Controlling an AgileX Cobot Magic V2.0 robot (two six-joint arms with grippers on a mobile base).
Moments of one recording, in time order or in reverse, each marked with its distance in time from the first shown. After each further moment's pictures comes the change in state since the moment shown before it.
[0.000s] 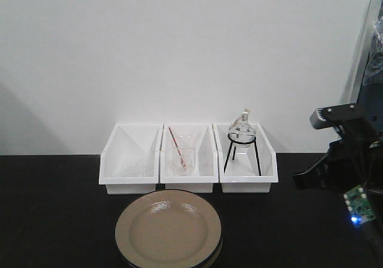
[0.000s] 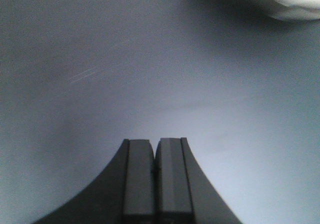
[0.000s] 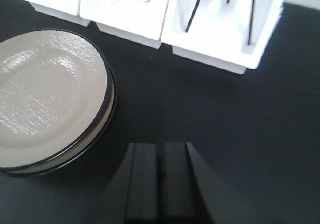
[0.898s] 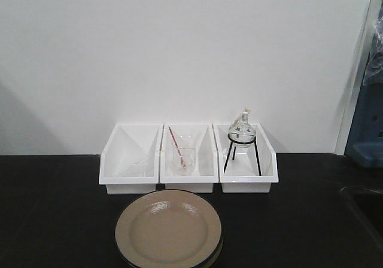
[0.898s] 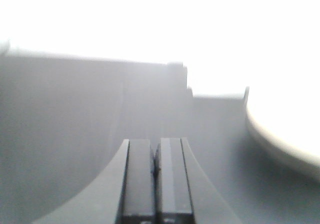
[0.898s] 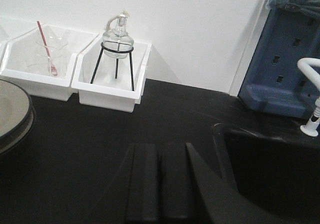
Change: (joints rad) left arm -0.002 -0.776 0.328 0.024 -0.489 -0.080; right arm 0.000 -0.890 0.922 -0.045 -0.682 -0.015
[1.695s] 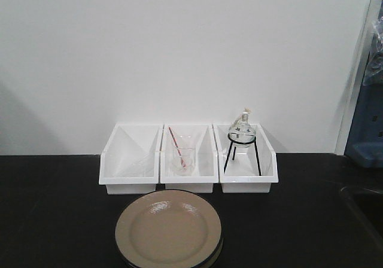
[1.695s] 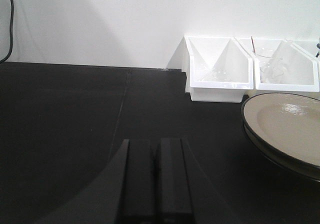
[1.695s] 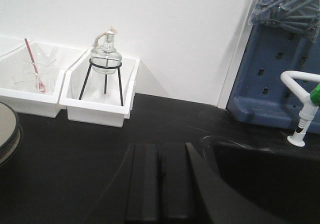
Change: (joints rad) left arm 0.000 -0.004 0.003 0.000 0.049 0.000; right arm -0.001 0.000 0.001 0.004 -0.050 0.000
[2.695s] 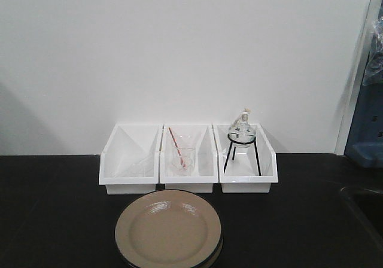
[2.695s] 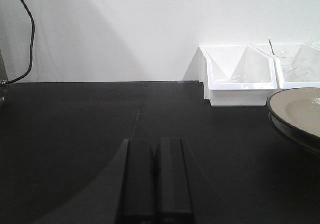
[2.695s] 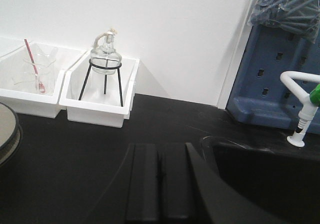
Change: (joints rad) left arm -0.001 -0.217 0.347 0.100 -0.274 -0.027; right arm 0.000 -0.002 0.000 0.001 -0.001 0.000
